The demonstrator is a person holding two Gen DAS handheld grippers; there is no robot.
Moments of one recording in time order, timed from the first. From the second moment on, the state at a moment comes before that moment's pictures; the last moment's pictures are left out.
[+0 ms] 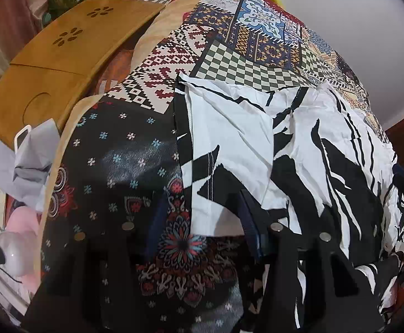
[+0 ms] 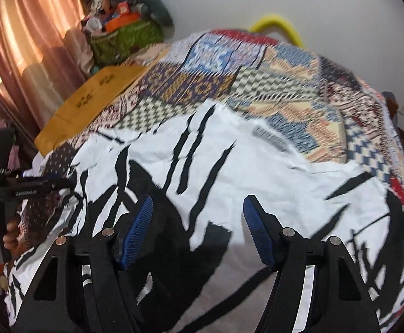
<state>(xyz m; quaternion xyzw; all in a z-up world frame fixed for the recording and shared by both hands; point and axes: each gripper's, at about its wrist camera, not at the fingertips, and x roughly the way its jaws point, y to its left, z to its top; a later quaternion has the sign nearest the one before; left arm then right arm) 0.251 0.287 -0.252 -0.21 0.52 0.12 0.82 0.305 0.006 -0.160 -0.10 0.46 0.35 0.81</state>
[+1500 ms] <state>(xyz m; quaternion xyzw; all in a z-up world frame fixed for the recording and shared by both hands) 0.233 0.264 -0.252 -0.35 0.54 0.05 0.76 0.261 -0.031 -0.164 -0.14 0.46 0.34 0.81</state>
